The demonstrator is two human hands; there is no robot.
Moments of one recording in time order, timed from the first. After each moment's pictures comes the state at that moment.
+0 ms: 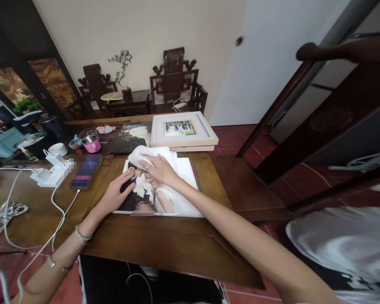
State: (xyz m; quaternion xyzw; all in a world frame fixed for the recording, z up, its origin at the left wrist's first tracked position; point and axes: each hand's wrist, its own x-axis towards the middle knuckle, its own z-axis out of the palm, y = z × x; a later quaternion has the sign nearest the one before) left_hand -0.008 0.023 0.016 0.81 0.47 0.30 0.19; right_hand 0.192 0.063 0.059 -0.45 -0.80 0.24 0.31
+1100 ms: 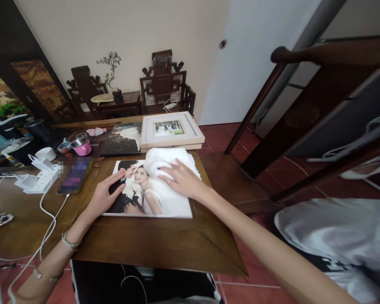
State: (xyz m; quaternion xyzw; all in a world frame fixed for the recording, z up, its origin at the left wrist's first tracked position) left_hand -0.009 0.022 0.022 0.80 0.48 0.32 0.17; right_hand 0.277 0.028 0.041 -0.44 -0.87 0.05 0.21
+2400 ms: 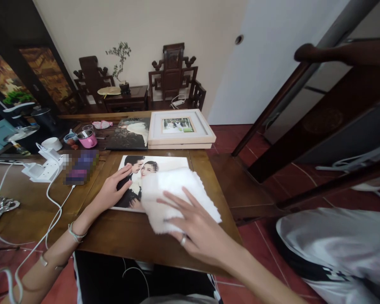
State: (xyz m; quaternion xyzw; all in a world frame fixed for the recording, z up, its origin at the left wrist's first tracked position) left_hand -0.007 0.018 0.020 0.81 0.47 0.29 0.18; right_hand 0.271 -0.071 0.039 -0.32 -0.93 0.08 0.18
